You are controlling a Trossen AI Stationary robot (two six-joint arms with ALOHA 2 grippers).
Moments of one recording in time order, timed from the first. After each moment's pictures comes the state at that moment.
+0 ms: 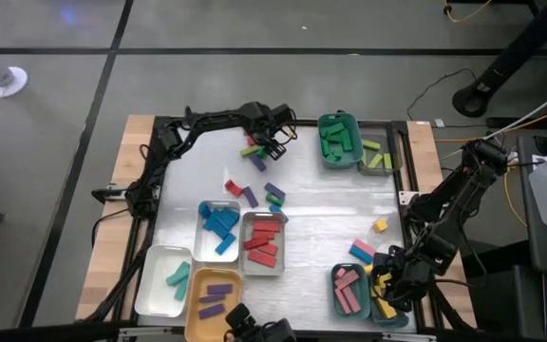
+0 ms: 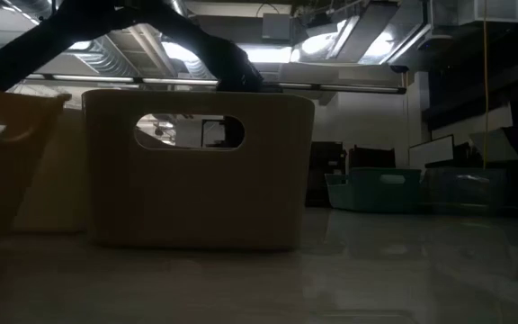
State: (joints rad) left arm 0.51 2.24 1.86 -0.99 -0.19 -0.25; right arm 1.00 1.25 0.85 -0.69 -0.06 1.33
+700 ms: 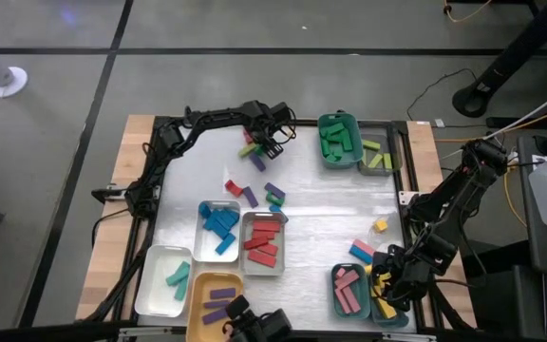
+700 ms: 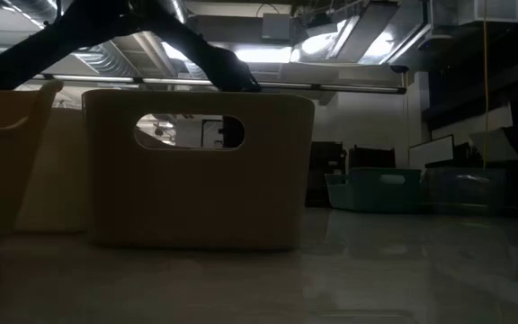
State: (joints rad) left arm 0.54 2.27 1.86 -0.97 -0.19 -0.14; right arm 1.00 1.25 0.85 -0.69 -0.03 1.33
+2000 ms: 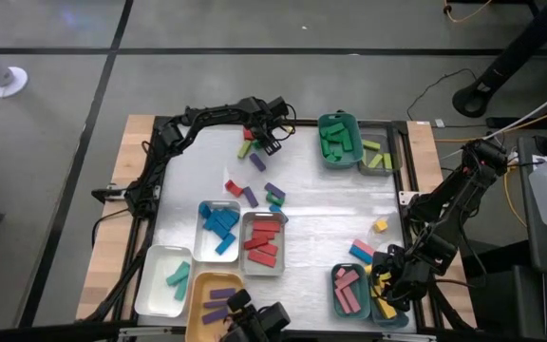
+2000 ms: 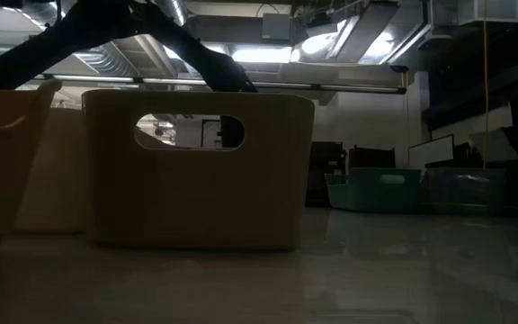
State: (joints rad) left arm 0.58 2.28 1.85 -0.93 -0.17 -0.03; right arm 1.00 1.25 0.85 -0.69 -0.02 1.33
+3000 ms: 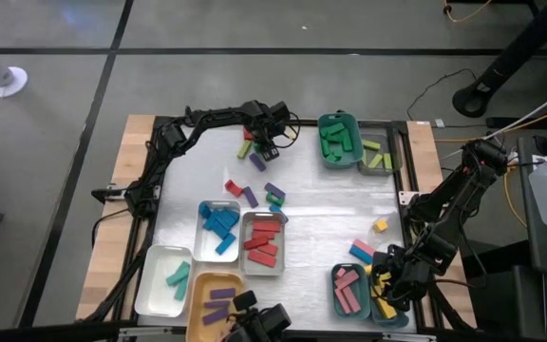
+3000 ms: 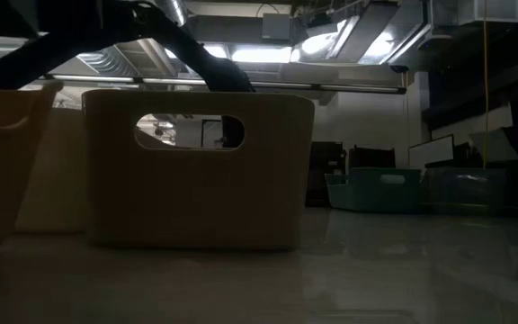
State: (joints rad) left arm 0.57 2.31 1.85 -0.93 -0.12 0.15; right arm 1.00 1.25 0.85 -0.69 -0.02 1.33
